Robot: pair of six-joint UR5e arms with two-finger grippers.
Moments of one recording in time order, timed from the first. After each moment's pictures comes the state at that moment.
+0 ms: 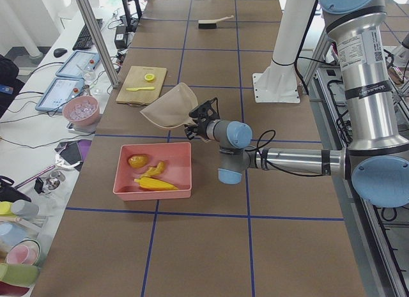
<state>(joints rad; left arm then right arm) -1.06 -1.32 -1.76 -3.21 -2.00 -0.43 1.70 -1.65 1.60 -1.70 2.25 -0.15</state>
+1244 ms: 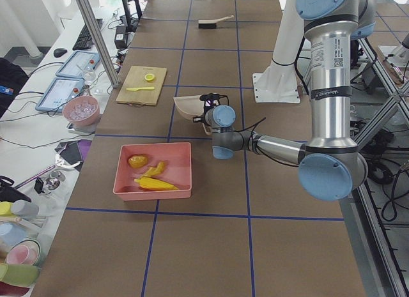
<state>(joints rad) -0.72 -1.52 -1.73 -2.91 -2.01 -0.04 1.70 -1.65 1.58 -1.64 2.27 -0.15</state>
